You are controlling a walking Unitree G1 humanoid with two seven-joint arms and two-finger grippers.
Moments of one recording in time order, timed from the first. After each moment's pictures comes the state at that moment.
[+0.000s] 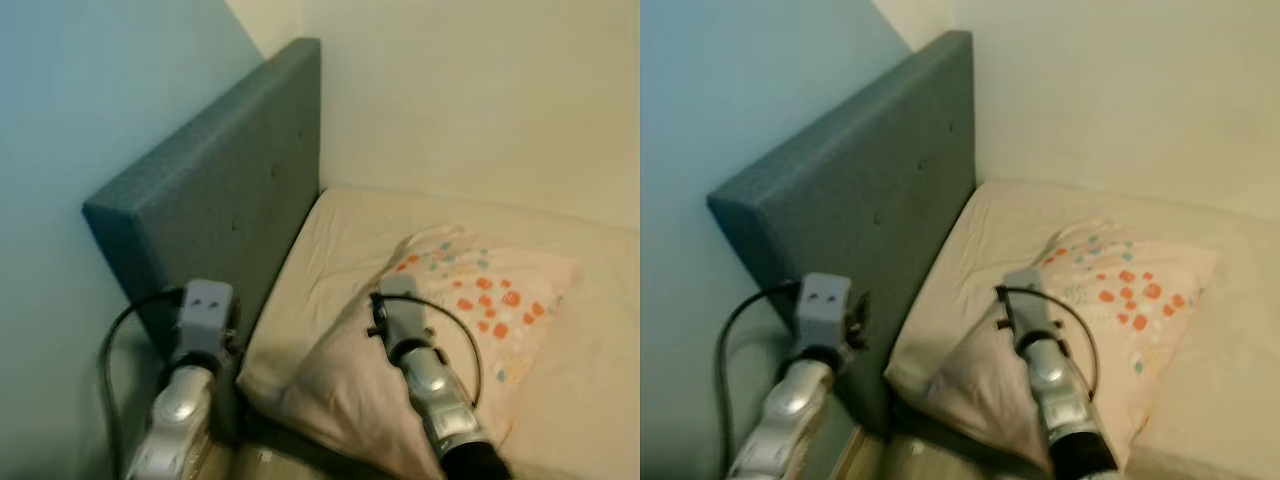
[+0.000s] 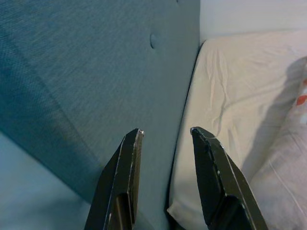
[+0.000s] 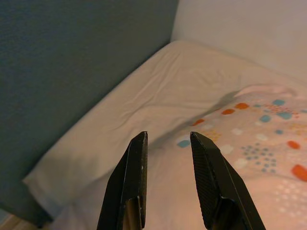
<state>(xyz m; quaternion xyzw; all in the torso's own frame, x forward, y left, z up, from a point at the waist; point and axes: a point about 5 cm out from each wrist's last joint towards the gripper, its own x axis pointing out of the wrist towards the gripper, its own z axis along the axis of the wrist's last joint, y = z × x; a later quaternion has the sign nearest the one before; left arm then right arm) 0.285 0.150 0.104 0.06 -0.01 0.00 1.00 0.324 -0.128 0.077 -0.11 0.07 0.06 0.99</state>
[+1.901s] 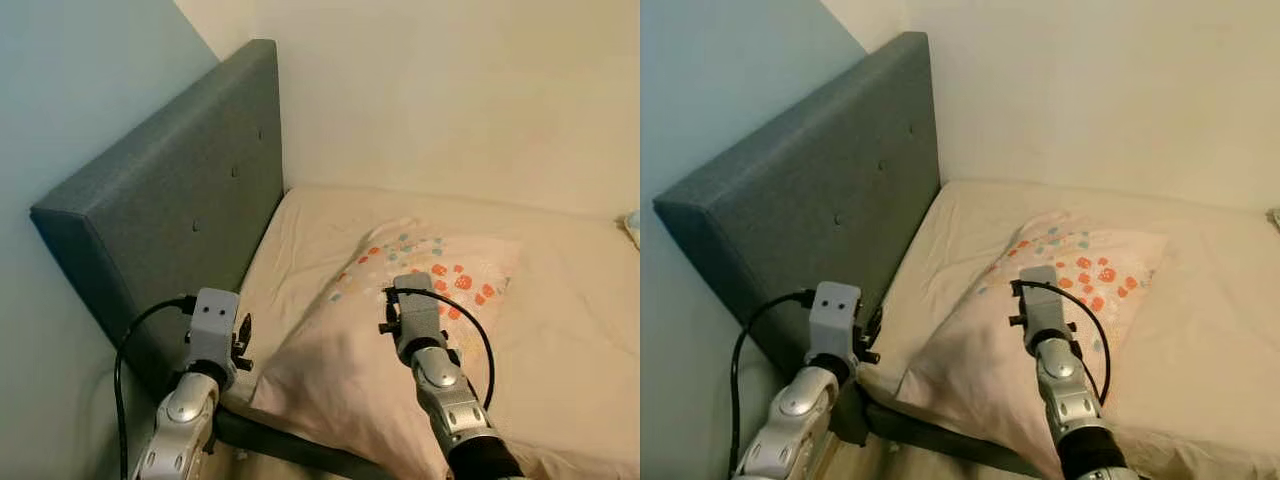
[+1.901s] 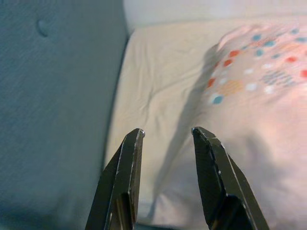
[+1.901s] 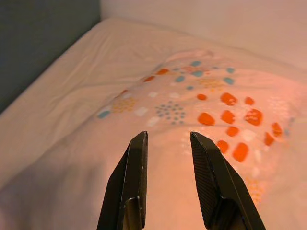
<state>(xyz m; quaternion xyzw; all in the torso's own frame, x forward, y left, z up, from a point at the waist) 0.284 0.138 0.095 0.03 0.02 -0.08 1.00 0.329 -0.160 0.078 -0.10 0.09 -0.02 0.99</state>
